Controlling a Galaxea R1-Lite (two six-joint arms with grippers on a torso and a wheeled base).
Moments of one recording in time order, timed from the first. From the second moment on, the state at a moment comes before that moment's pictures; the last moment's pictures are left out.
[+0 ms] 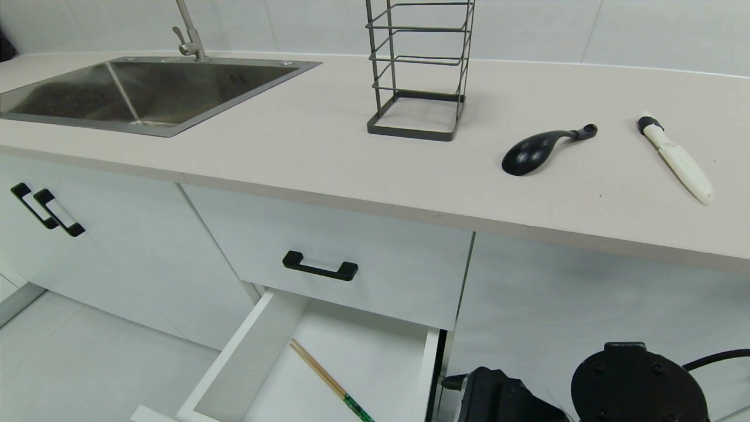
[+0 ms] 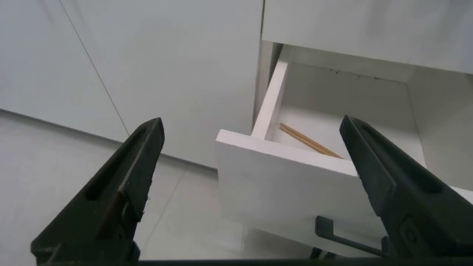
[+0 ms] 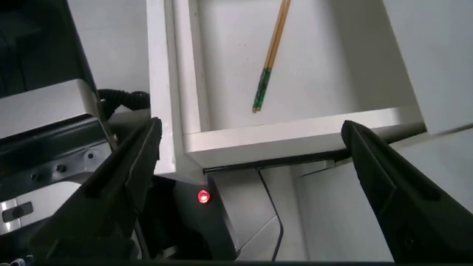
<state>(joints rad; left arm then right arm) 0.00 0.00 0.00 0.00 0.03 -0.03 1.13 1.61 -0.54 -0.59 -0.06 -0.17</state>
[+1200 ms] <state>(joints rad) 0.00 0.00 0.00 0.00 0.03 -0.03 1.17 1.67 -0.58 -0.64 -0.07 -0.23</state>
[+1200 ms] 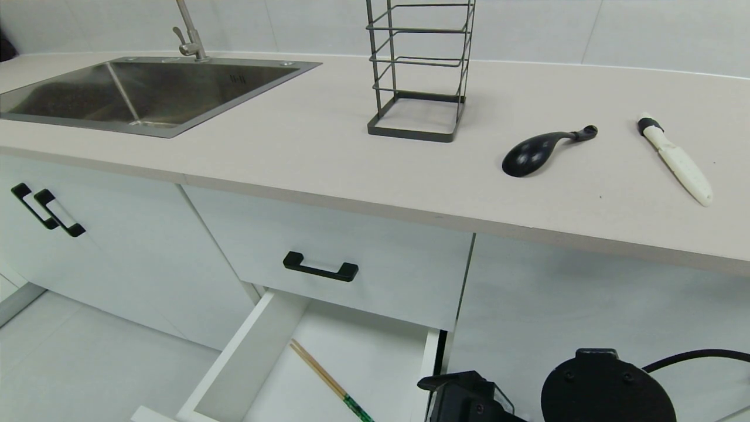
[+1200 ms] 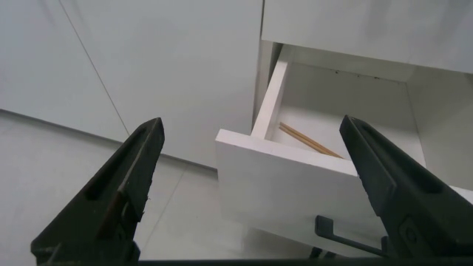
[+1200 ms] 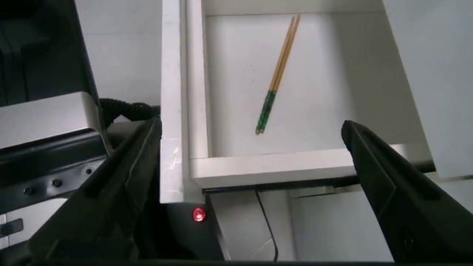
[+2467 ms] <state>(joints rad) 0.00 0.00 0.00 0.00 0.03 -0.03 1.20 1.67 -0.76 -0.41 -0.07 -0.22</state>
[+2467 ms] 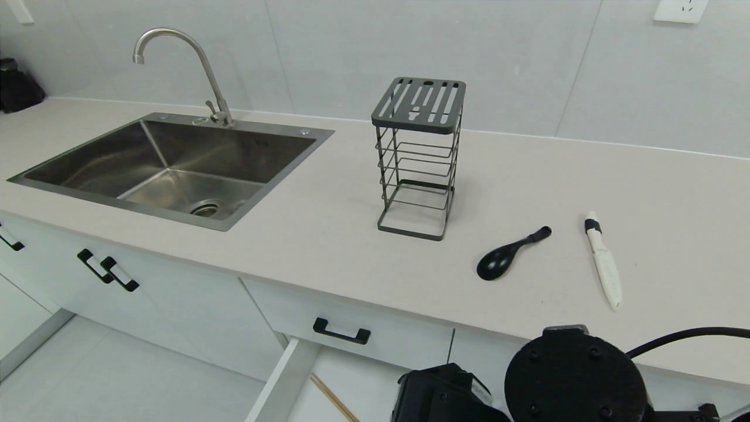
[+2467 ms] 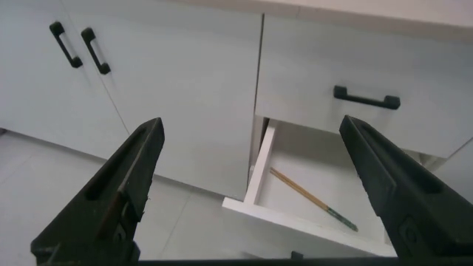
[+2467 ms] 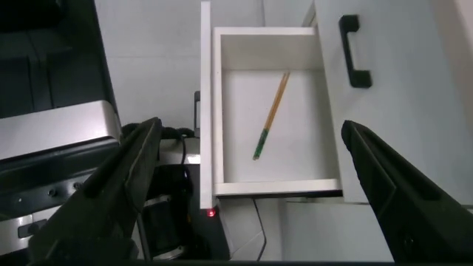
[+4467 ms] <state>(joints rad) 0.00 0.00 0.00 0.00 0.03 -0.03 0.49 1.71 -0.68 -0.51 0.20 -0.52</state>
